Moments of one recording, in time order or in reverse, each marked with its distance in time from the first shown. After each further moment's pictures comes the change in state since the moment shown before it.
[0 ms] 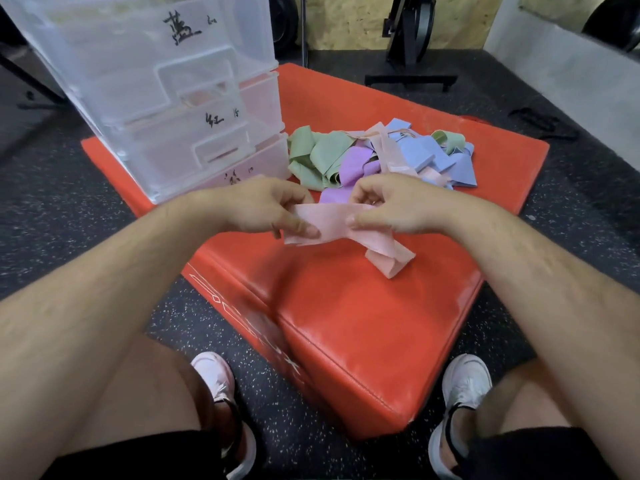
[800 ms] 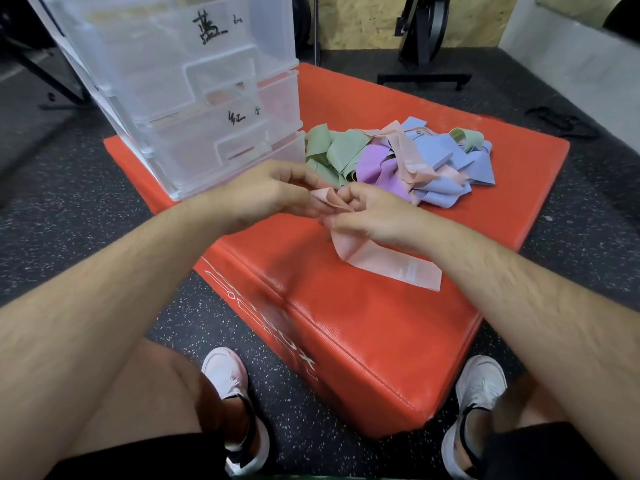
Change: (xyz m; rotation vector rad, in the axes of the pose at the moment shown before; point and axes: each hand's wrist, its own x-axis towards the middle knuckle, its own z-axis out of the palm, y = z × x) left_hand -0.023 0.000 -0.005 -0.404 0.155 0.104; right_hand 0.025 -0.012 0.056 0.456 0.014 0.033
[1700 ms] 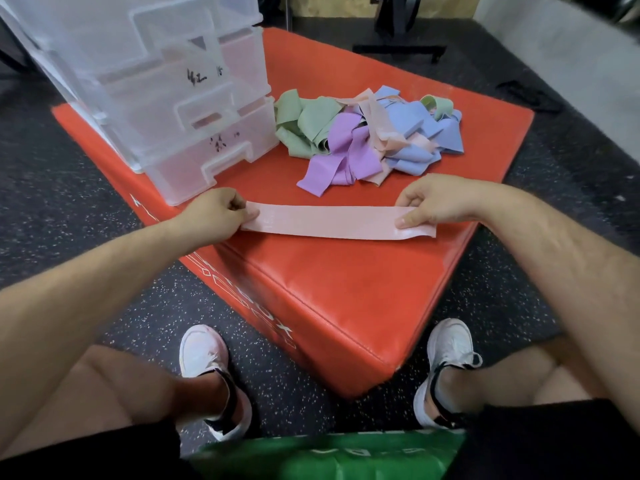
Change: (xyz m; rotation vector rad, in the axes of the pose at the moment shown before) left_hand -0.014 -0.090 0.005 0.616 0.401 -0.301; right_hand -0.047 0.062 -0.097 -0.560 -0.085 0.286
